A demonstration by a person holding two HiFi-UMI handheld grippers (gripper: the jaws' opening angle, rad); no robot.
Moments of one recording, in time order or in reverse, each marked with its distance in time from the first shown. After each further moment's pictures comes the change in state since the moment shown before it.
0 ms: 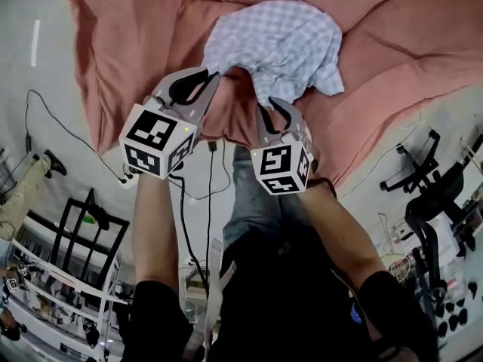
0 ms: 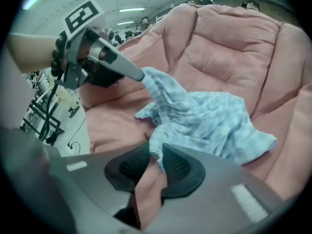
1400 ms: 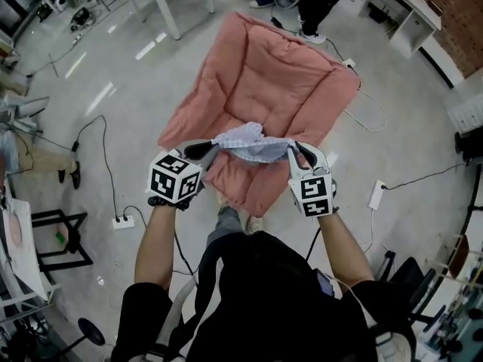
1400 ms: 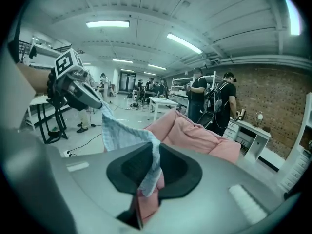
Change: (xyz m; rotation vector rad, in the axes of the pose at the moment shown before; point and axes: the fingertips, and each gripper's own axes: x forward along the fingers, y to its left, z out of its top) left arm -0.250 -0.306 0.174 0.024 -0.290 0.343; right arm -0.447 -0.125 0.133 -0.312 -0.612 -0.024
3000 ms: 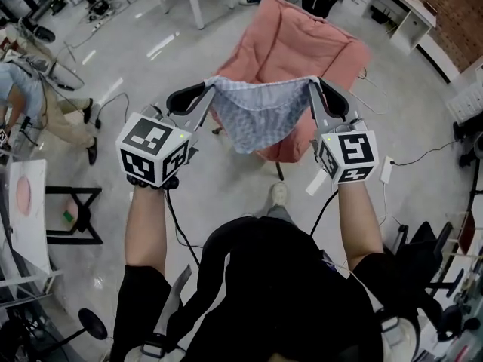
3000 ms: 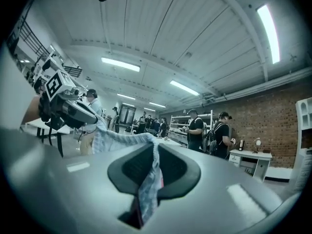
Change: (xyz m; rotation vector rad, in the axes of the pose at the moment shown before) left arm -0.343 -0.071 0.021 0.300 -0.357 0.137; right arm -0.198 0.196 0.198 -0.014 -0.455 -0.066
